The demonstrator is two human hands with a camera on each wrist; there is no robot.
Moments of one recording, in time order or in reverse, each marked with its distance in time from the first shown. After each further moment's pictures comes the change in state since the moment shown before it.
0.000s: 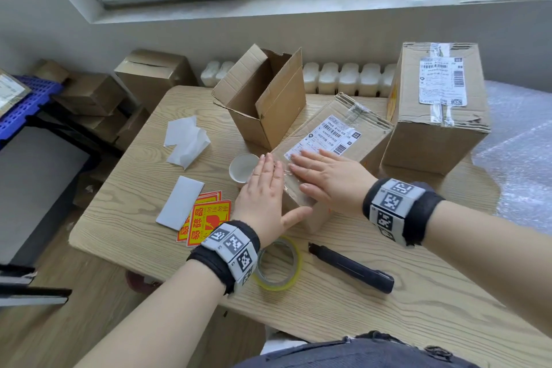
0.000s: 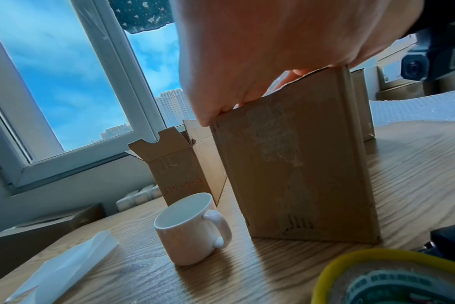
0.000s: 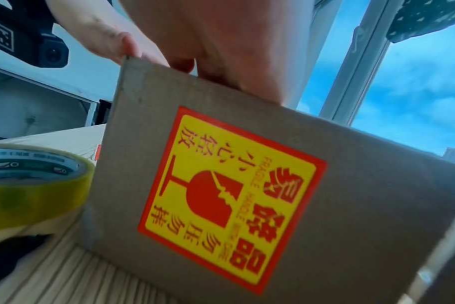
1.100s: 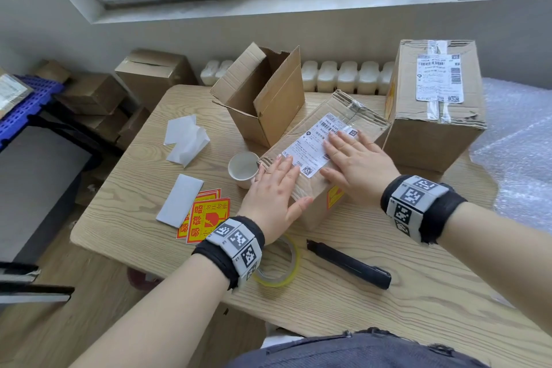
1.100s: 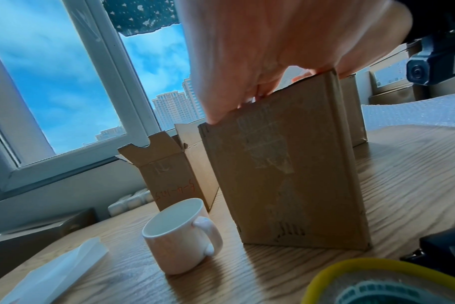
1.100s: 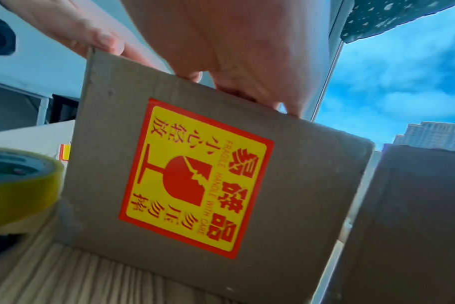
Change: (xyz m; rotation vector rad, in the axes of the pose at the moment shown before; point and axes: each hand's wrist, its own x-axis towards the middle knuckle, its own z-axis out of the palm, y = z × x) left_hand 0.005 0.010 -0.001 -0.074 0.011 0.146; right_hand -0.022 0.020 -0.005 -0.041 -0.018 0.318
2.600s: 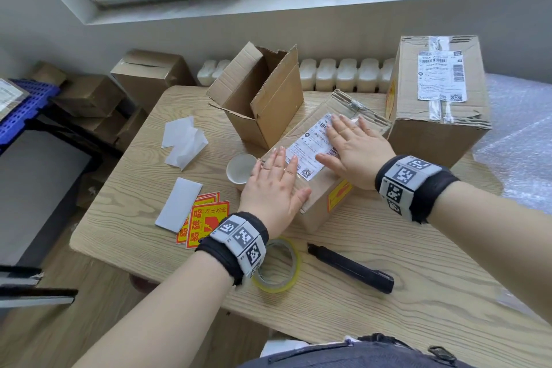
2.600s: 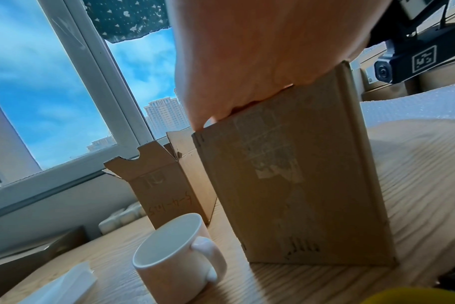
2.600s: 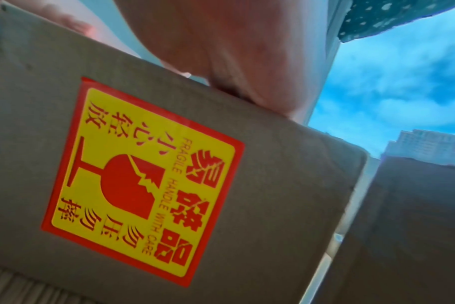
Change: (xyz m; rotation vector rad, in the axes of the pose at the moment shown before) left_hand 0.017 0.003 -0.008 0.155 -0.046 -0.092; right_hand 0.031 0.014 -0.007 0.008 -0.042 0.051
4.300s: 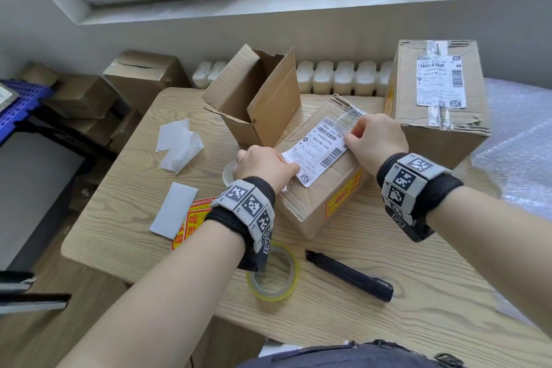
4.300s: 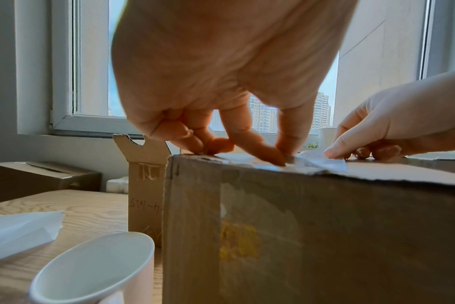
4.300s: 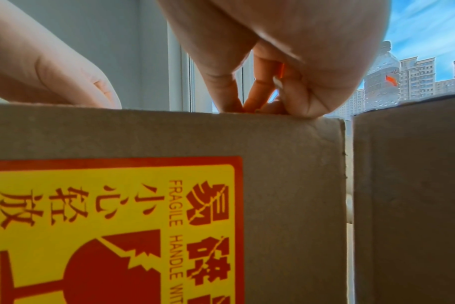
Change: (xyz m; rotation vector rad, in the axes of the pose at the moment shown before) left_hand 0.046 -0.006 -0.035 -0.562 0.066 -0.490; right_hand 0.007 0.014 -0.018 0.585 0.375 0.473
